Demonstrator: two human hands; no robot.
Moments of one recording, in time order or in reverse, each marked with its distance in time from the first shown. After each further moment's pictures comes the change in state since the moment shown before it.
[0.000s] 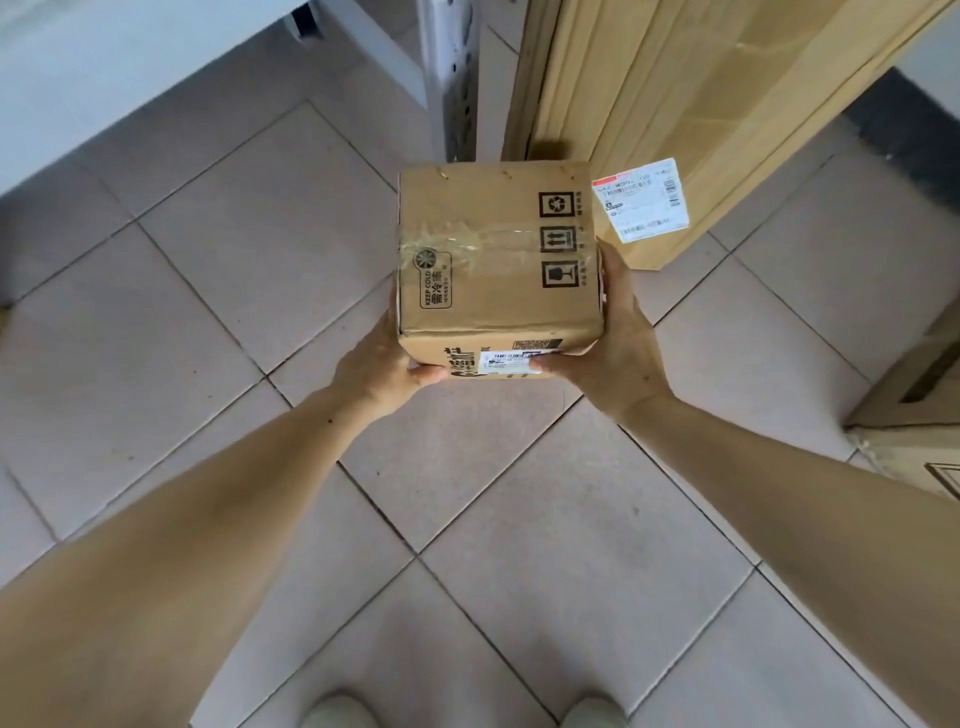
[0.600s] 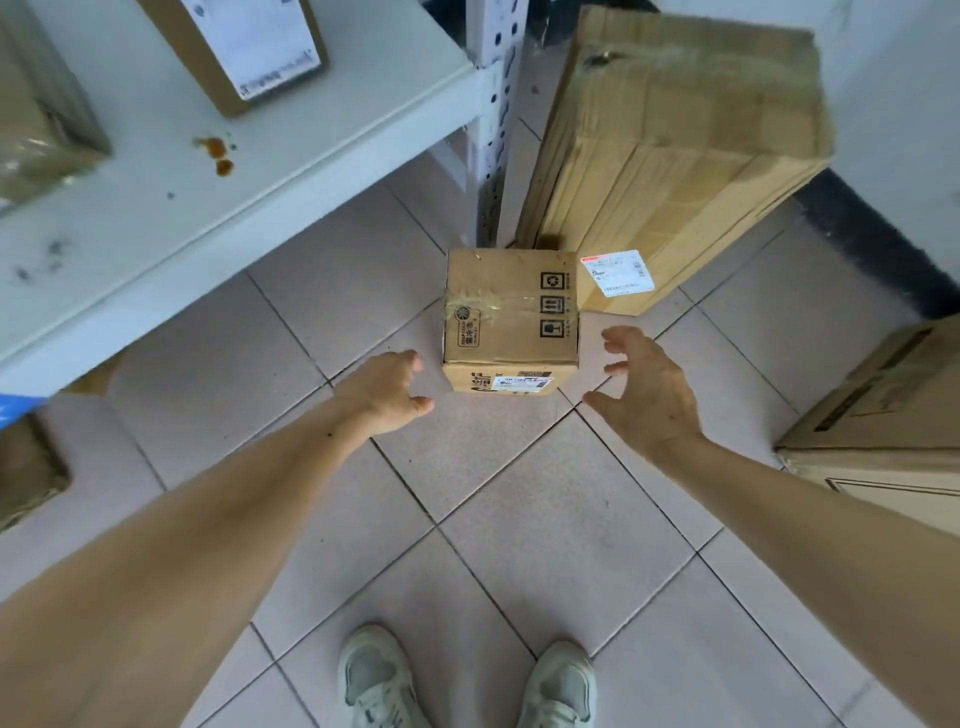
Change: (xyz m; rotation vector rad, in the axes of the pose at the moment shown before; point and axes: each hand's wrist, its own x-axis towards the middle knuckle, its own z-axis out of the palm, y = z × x) left_hand -0.088 0.072 -0.111 0.148 -0.220 -0.231; right_hand -0.056 -0.079 -0.086 -0.334 -0.099 0.098
